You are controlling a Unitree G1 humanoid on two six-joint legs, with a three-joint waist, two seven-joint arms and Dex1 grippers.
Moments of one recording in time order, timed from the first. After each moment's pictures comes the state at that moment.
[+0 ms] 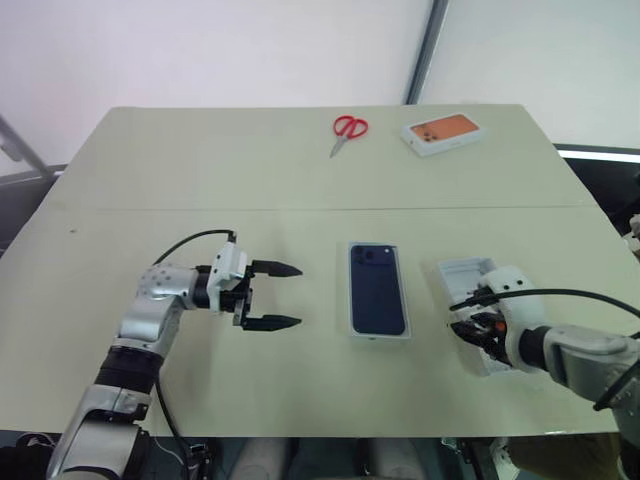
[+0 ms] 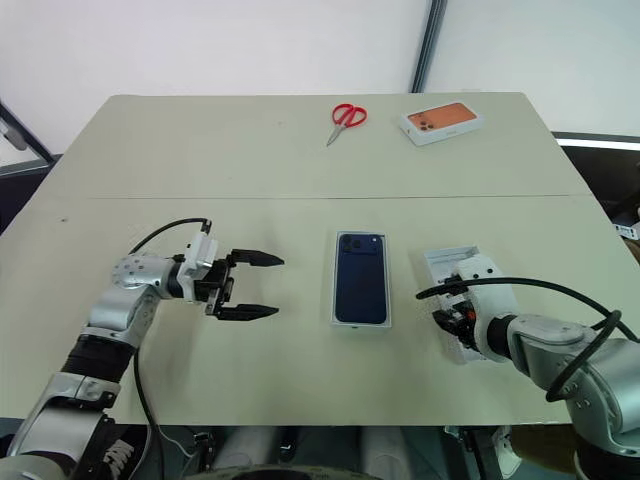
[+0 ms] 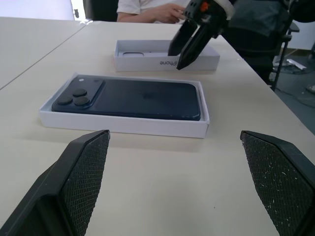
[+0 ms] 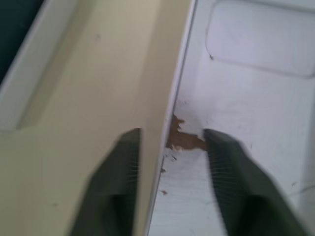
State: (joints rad) left arm -0.41 0.52 -0.10 0.23 -0.42 -0.02 -1.46; right arm -0.06 -0.71 -0.35 -0.76 0.72 1.61 0.19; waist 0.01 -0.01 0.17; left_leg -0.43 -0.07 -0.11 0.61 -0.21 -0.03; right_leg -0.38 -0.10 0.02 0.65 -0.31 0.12
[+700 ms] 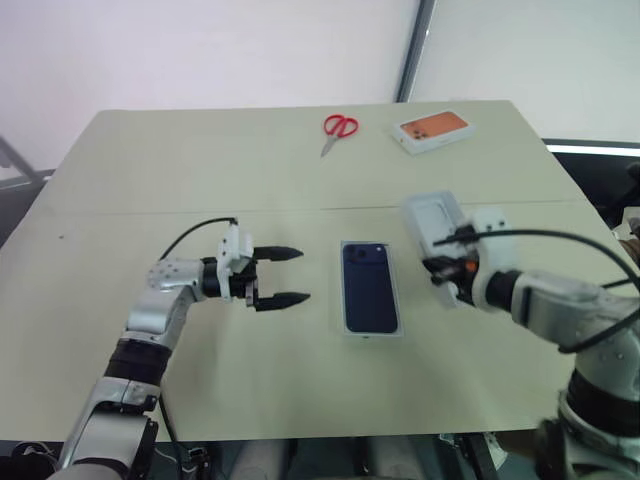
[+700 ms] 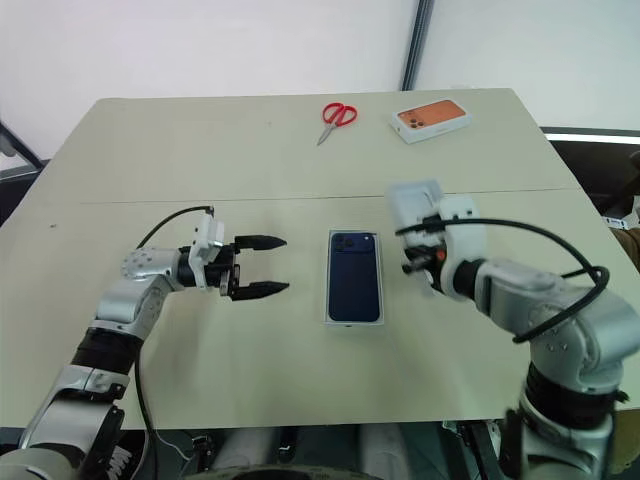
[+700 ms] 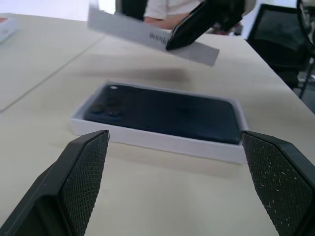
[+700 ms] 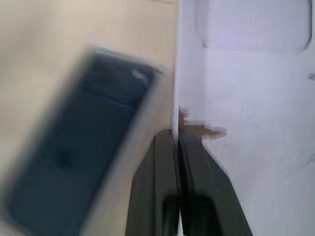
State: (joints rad) left arm -0.49 0.47 -0.04 0.27 -0.44 0.15 -1.25; right arm -0.54 -0.28 -0.53 -0.57 0.86 1.61 0.11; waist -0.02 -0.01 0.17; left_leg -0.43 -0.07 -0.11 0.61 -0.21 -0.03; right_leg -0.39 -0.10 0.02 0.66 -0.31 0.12
